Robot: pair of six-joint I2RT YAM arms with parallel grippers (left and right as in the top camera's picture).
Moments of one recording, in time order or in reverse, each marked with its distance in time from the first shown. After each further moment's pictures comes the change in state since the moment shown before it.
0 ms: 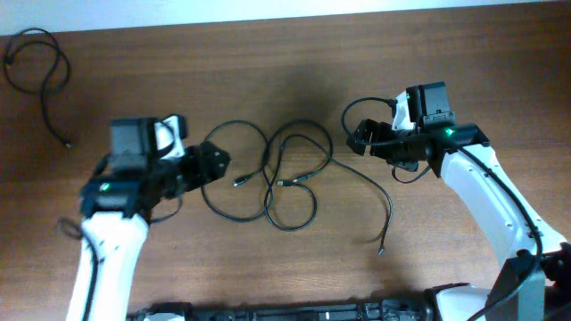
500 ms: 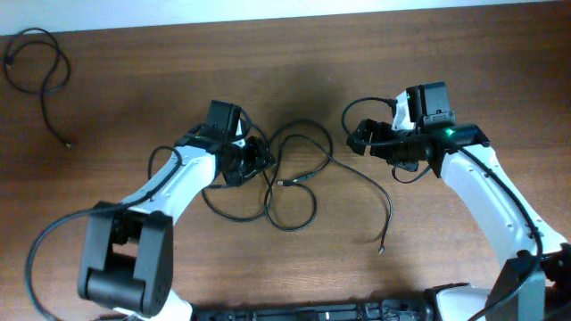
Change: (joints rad) left arm -0.239 0.536 -0.002 0.343 -0.025 -0.281; right arm 0.000 -0.002 0.000 0.000 0.000 0.000
